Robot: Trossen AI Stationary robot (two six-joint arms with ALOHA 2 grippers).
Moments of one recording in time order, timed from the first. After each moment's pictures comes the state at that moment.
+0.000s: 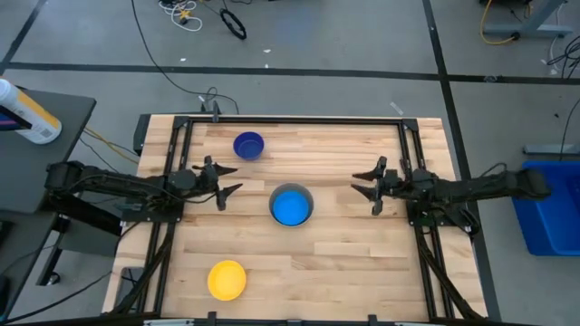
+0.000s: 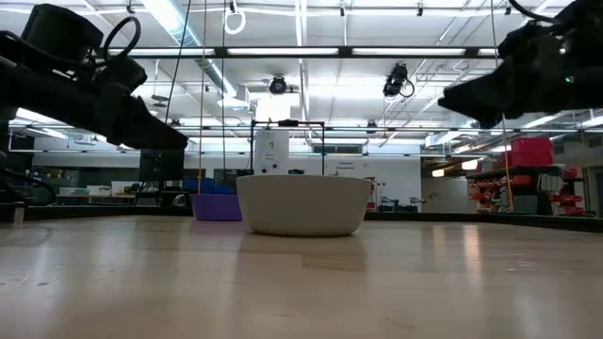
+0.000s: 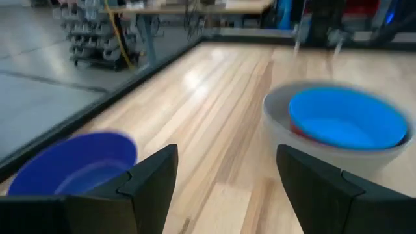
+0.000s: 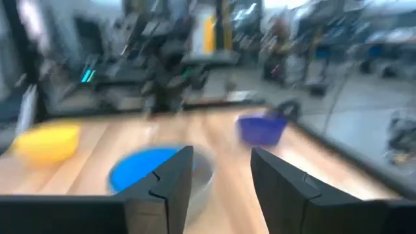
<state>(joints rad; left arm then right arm) 0.05 0.69 0.01 0.45 -0.36 -0.04 -0.02 0.60 0.01 0.60 0.16 0.01</state>
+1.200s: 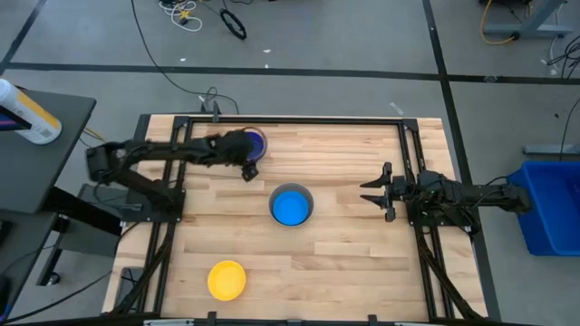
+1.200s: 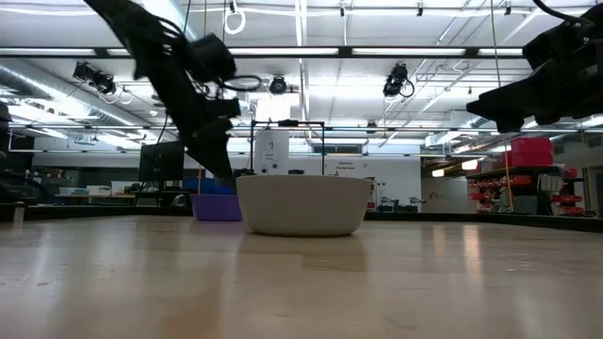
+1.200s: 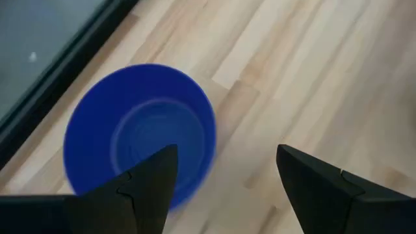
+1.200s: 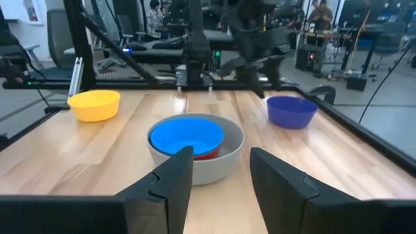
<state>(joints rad) 0.41 1.40 0.75 -0.26 -0.22 -0.06 -0.02 0.10 0.01 0.01 0.01 -0.02</state>
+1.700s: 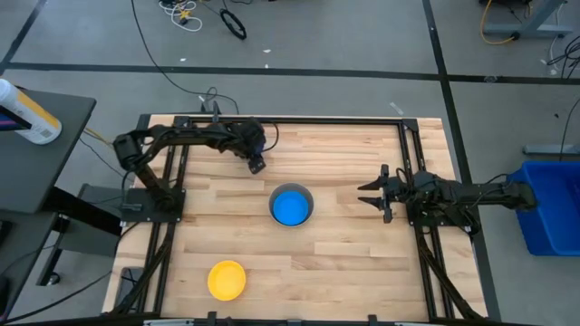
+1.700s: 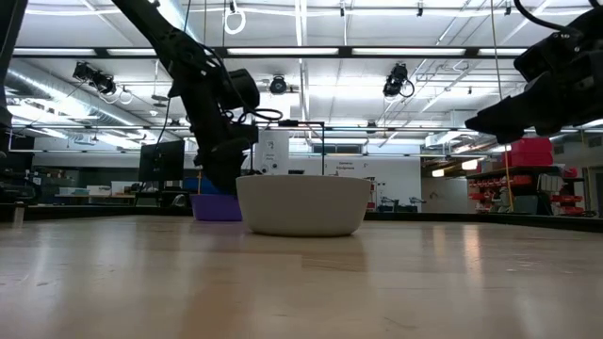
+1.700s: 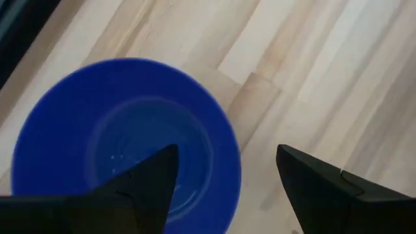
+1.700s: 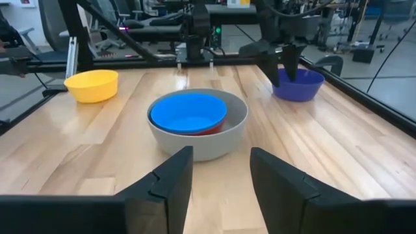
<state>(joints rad) 0.53 1.67 0.97 -0.41 -0.05 0.00 -0.02 0.19 0.01 0.01 0.01 0.02</state>
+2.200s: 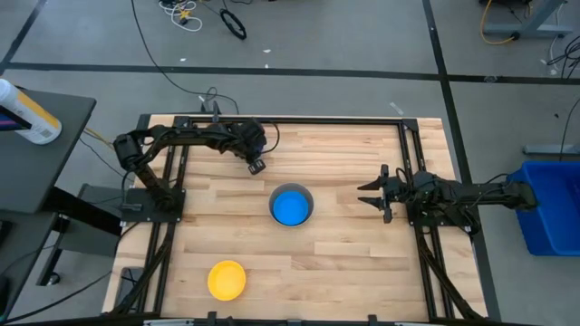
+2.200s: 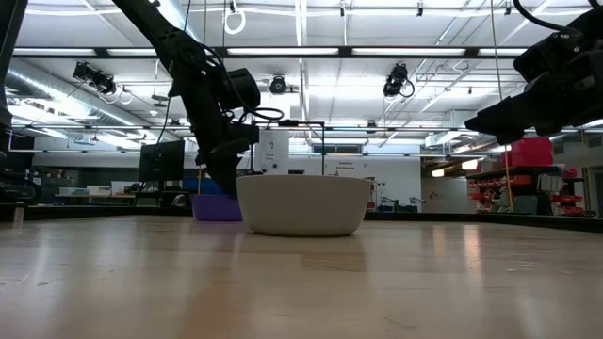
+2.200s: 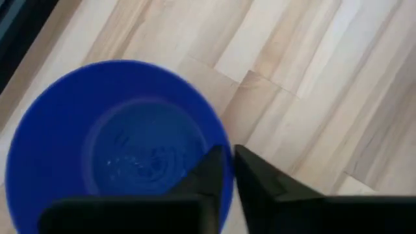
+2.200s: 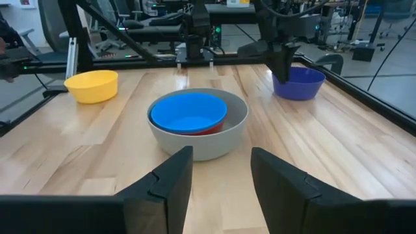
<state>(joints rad) 0.53 1.67 0.97 -0.41 -0.06 0.03 -0.02 0.20 0.01 0.01 0.01 0.03</state>
